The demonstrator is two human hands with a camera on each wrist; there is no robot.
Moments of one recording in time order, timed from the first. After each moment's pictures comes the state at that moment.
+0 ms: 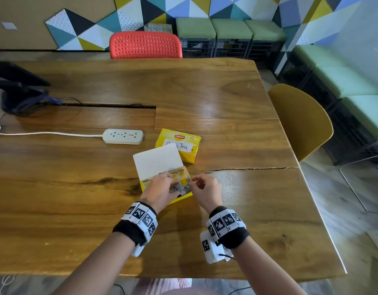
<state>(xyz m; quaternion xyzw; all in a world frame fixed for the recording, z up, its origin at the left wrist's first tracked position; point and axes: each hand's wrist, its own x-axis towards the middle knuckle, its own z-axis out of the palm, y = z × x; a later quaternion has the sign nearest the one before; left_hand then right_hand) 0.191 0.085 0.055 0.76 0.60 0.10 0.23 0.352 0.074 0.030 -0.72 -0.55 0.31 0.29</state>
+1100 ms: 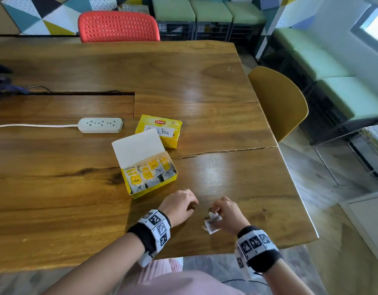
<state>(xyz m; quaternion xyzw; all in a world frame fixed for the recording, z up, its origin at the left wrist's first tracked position) 0.257 0.019 0.022 0.85 0.42 0.01 0.31 0.452 -0.036 0.009 -0.70 -0.62 0.34 -0.01</state>
